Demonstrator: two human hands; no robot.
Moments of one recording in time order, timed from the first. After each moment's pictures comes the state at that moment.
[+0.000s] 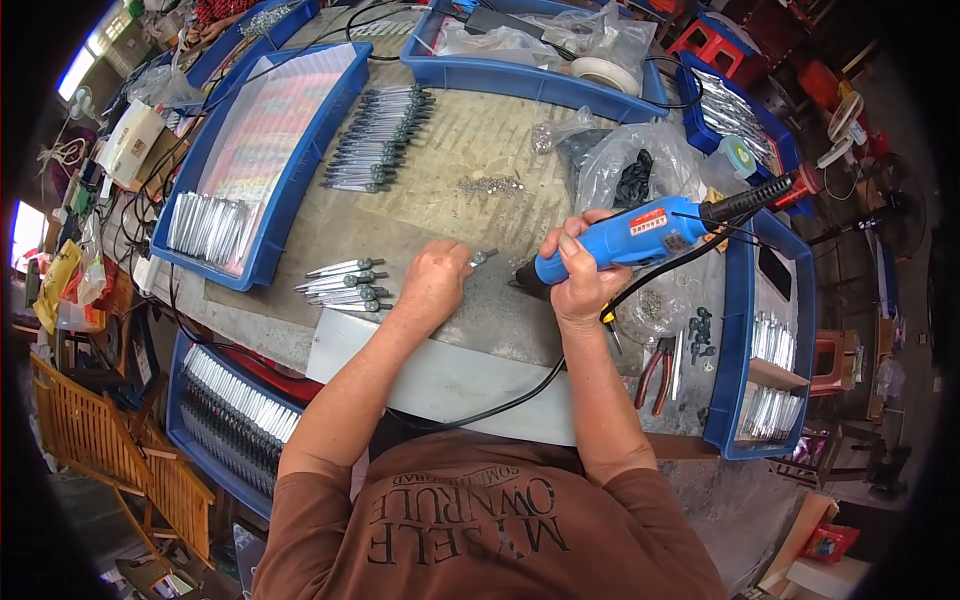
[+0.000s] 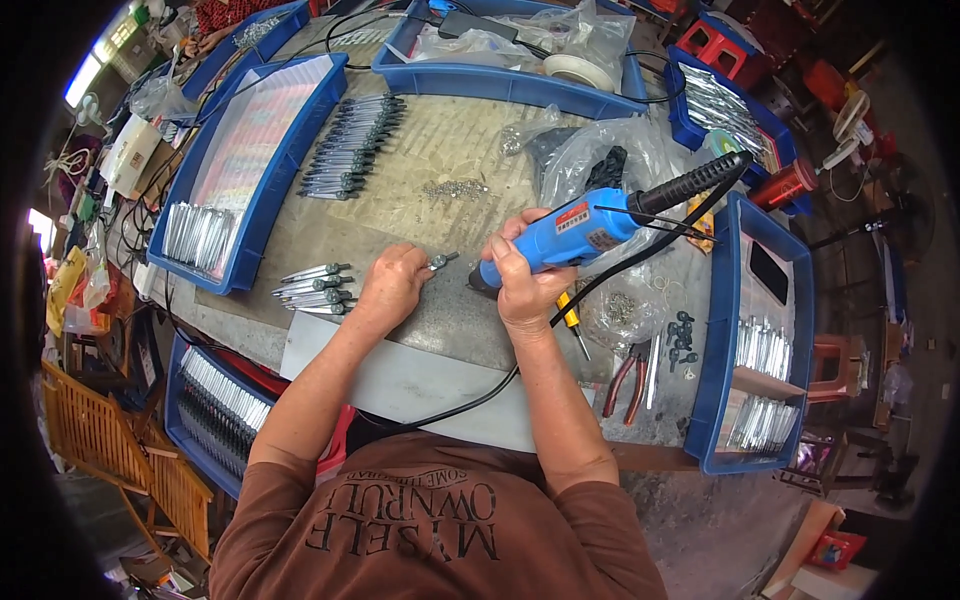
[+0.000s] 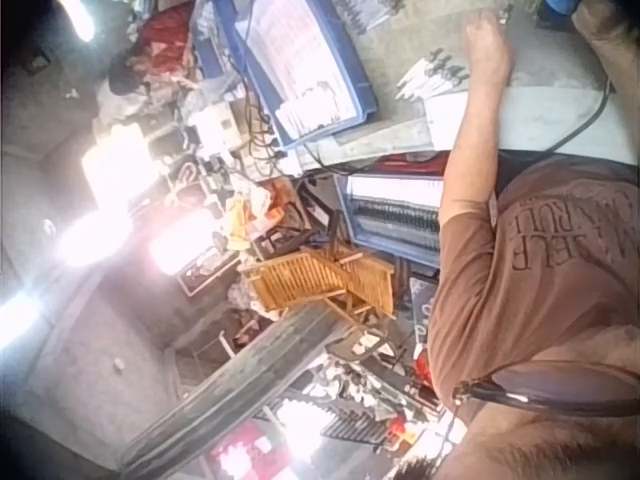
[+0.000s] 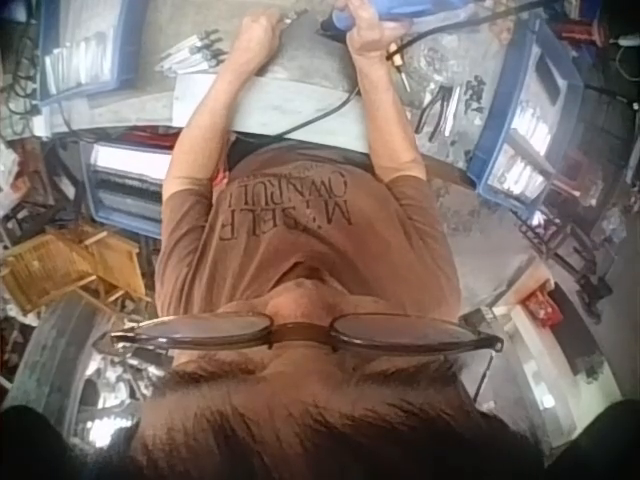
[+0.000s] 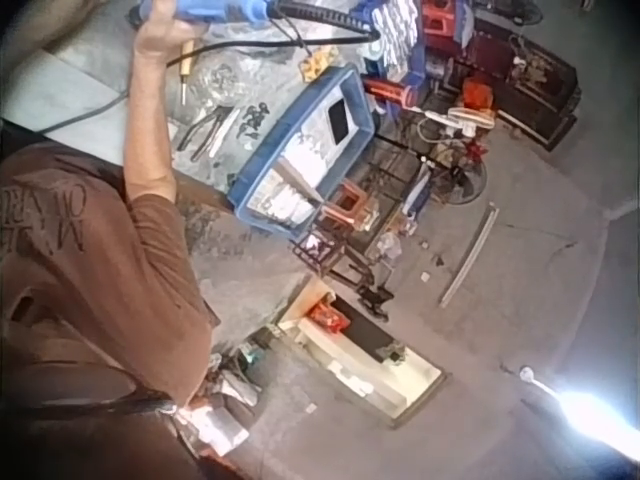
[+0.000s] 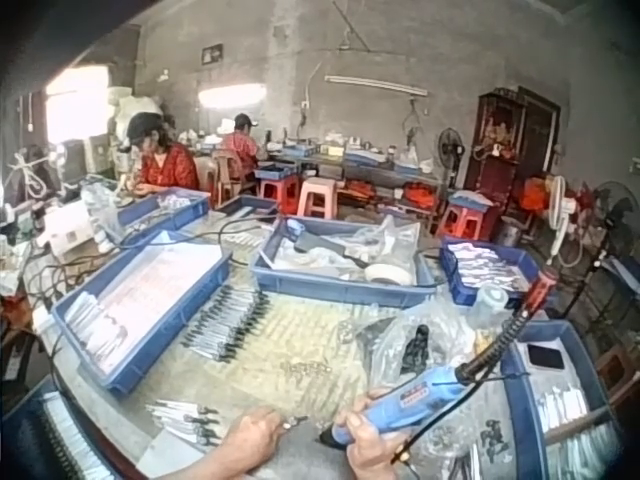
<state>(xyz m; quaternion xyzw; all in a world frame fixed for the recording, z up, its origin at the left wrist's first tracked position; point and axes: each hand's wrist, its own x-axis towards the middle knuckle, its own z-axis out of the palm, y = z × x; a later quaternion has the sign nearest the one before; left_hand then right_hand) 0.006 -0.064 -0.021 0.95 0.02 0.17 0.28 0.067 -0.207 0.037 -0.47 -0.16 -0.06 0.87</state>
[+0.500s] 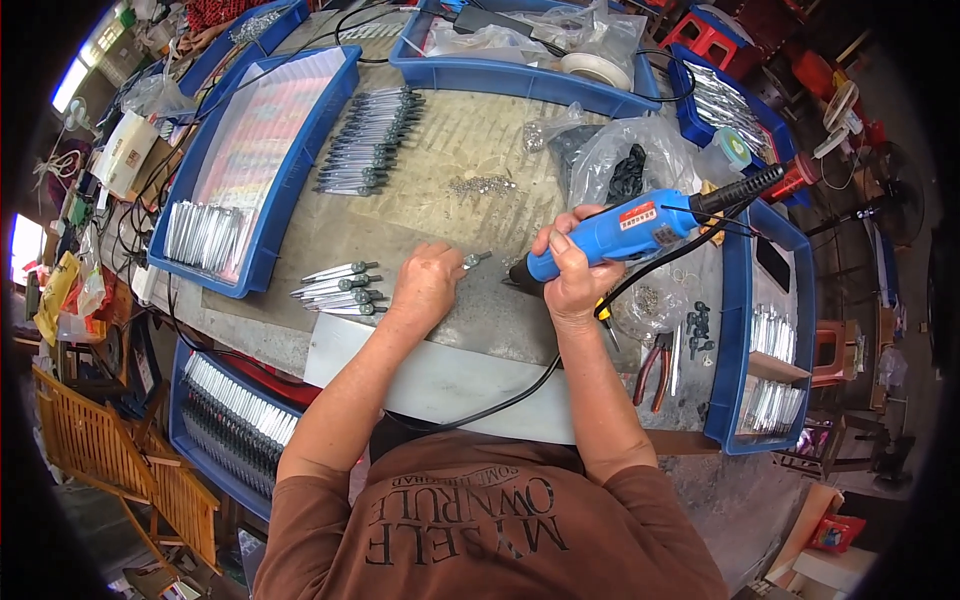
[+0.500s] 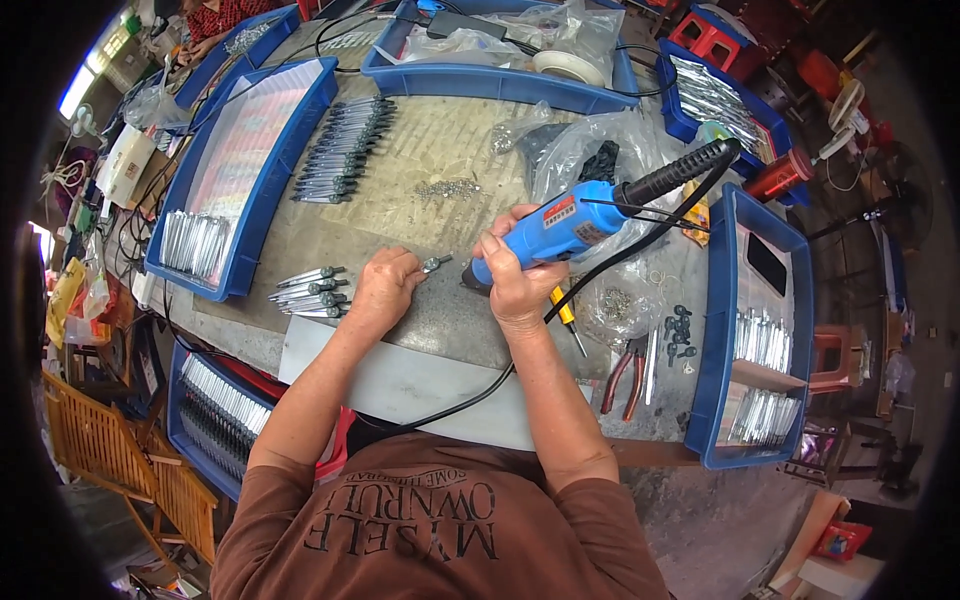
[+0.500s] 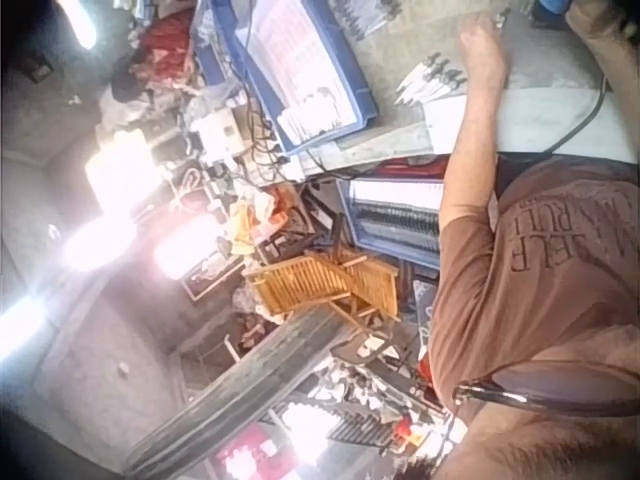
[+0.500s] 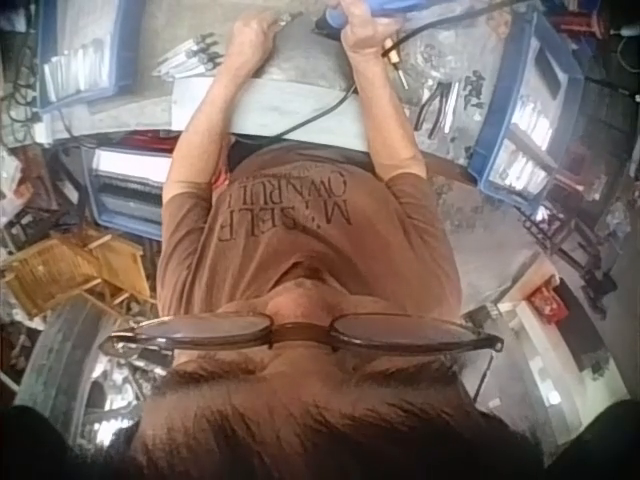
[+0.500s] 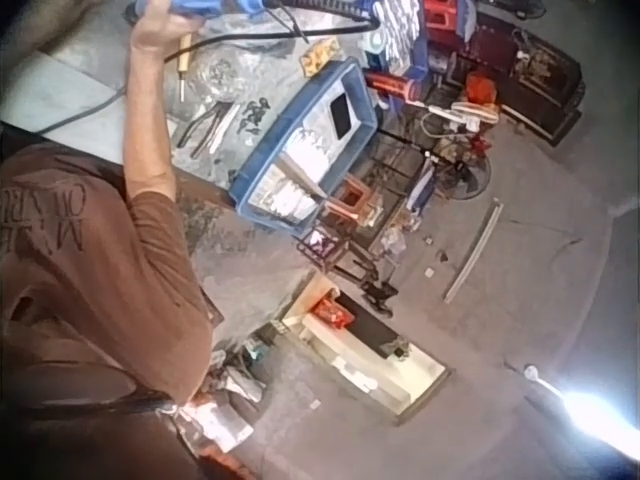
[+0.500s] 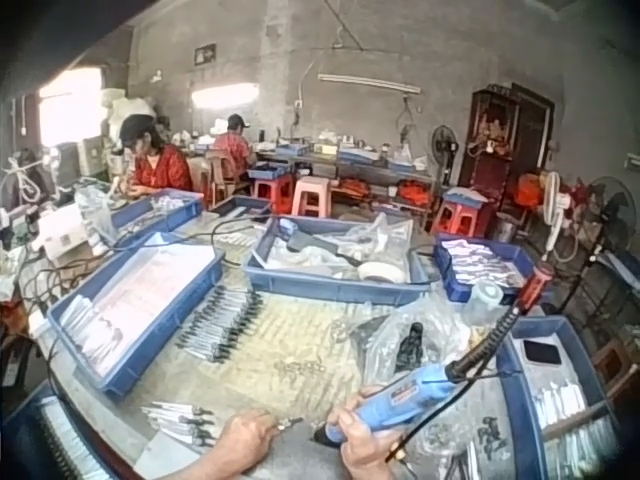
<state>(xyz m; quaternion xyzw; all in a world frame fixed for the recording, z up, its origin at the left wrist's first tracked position) 0.005 -0.064 -0.024 0.95 0.02 0.17 0.27 0.069 -0.208 0.034 -0.47 -0.15 -0.07 0.87</state>
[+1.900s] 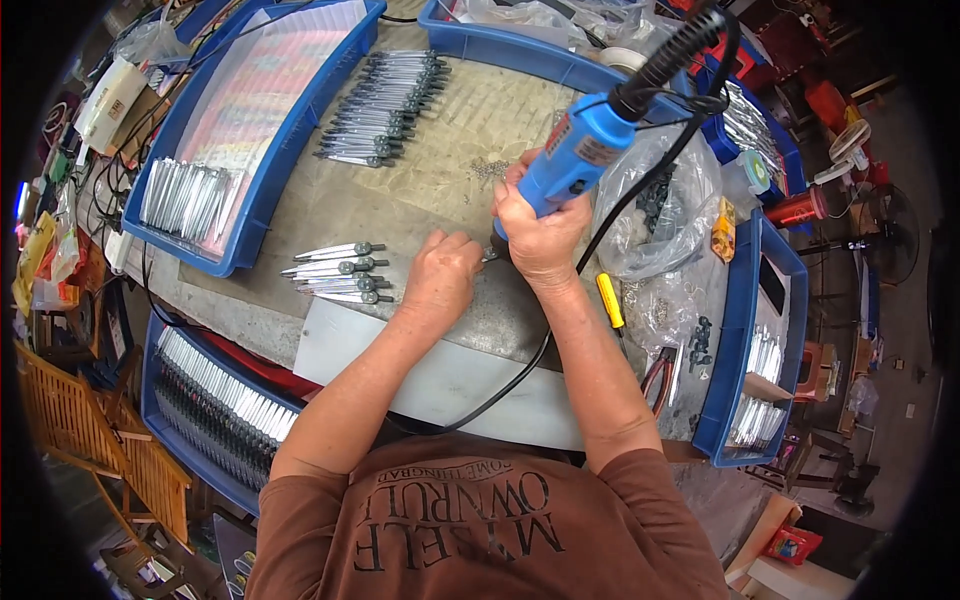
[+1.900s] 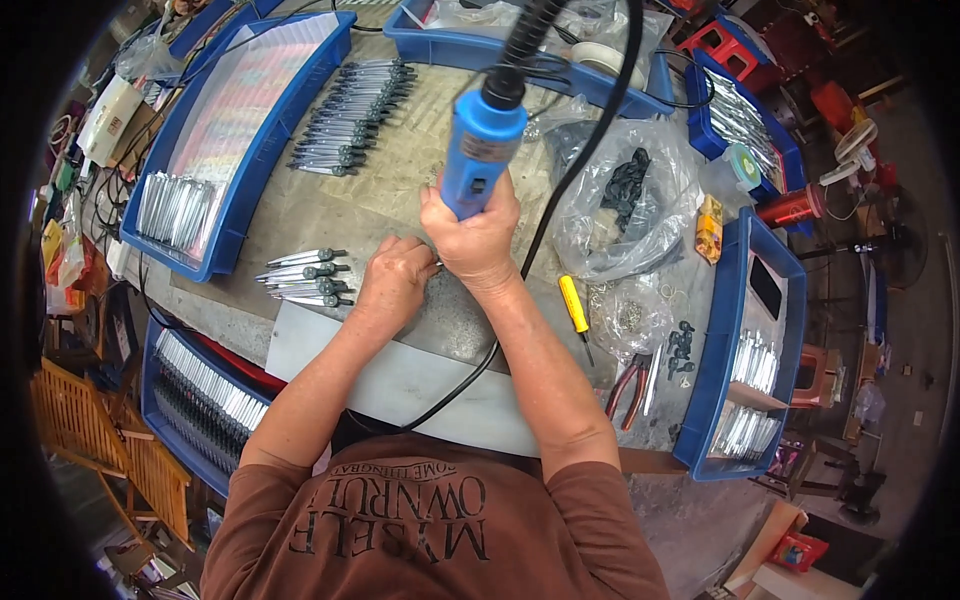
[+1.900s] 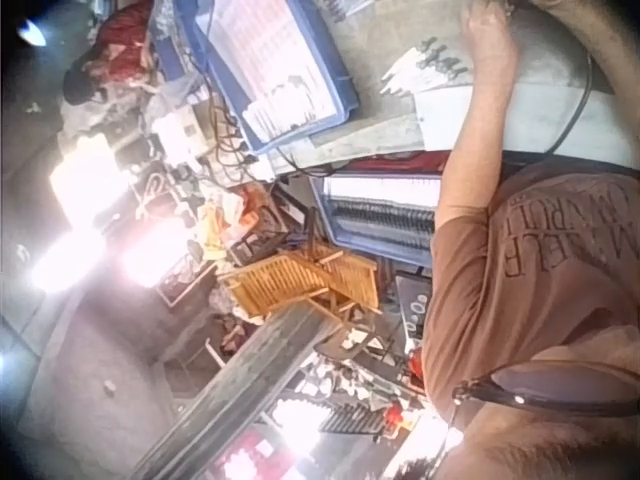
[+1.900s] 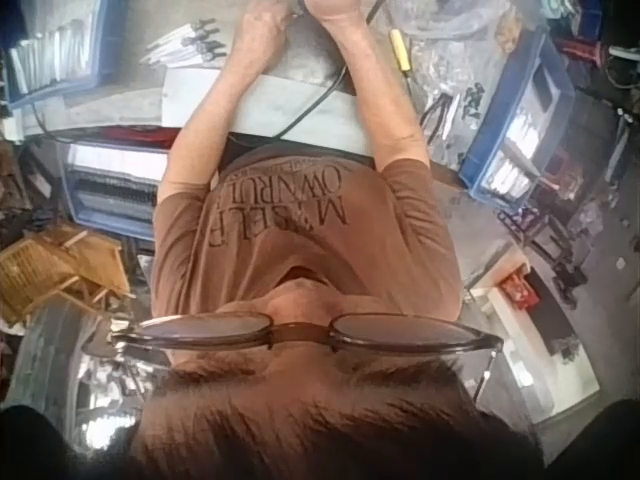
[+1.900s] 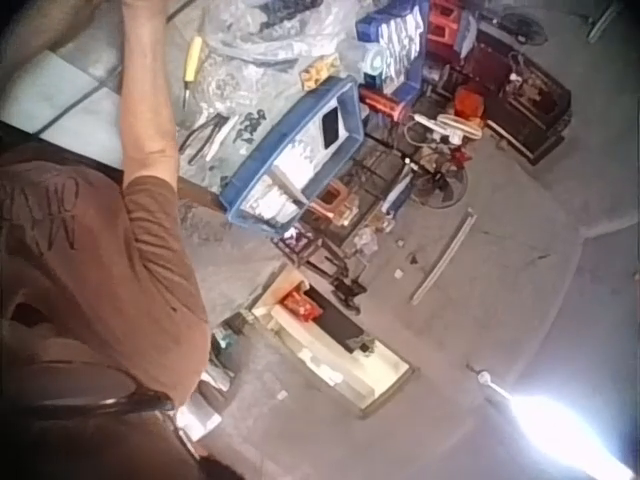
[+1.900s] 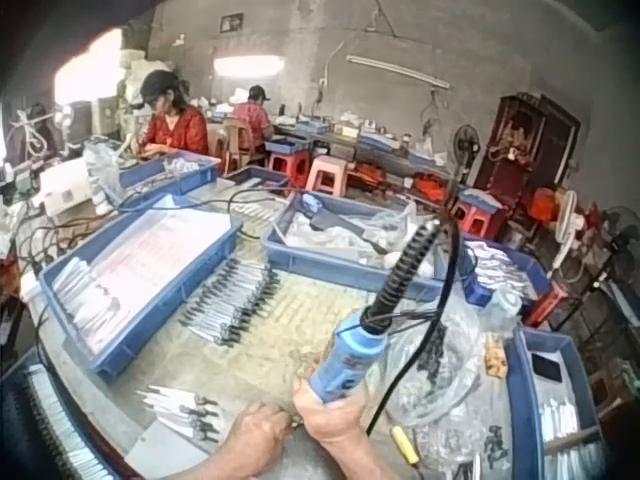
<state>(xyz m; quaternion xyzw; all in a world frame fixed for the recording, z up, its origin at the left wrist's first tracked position) 0.004 -0.068 -0.026 0.93 0.04 0.21 0.30 0.091 -0.142 0.021 -0.61 -0.26 -0.05 0.74</state>
